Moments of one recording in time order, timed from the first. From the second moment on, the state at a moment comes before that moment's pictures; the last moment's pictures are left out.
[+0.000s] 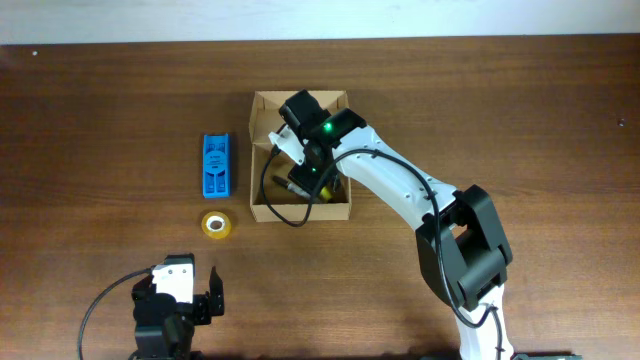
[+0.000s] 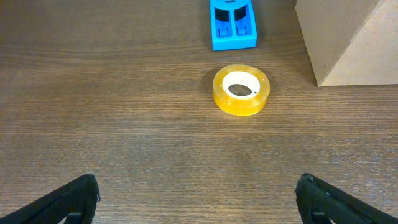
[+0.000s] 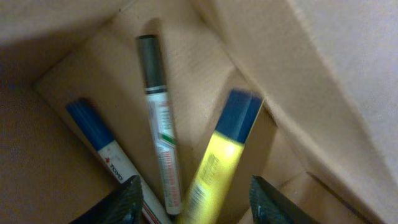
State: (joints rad) left arm 0.03 0.01 0.20 -0.82 -0.09 0.06; right arm 0.64 2.15 1.78 -0.94 -0.06 -0.29
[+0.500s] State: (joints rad) left arm 0.03 0.01 0.20 -0.82 -0.09 0.06; right arm 0.64 1.98 1.80 -0.96 -0.13 -0.28
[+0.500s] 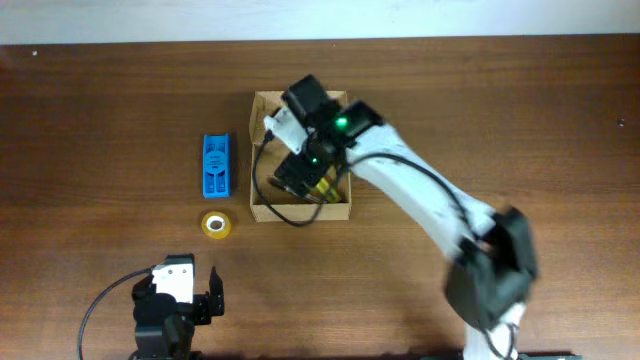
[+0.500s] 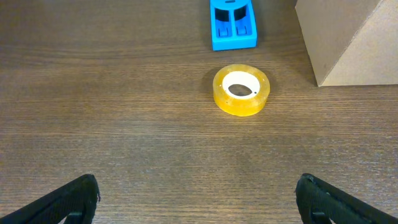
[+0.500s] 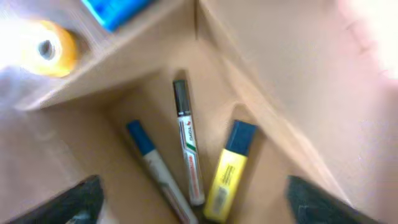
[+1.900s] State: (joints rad) left arm 0.03 0.01 0.20 -0.82 -0.09 0.06; right arm 0.29 0.42 0.73 -0.81 -0.03 -0.11
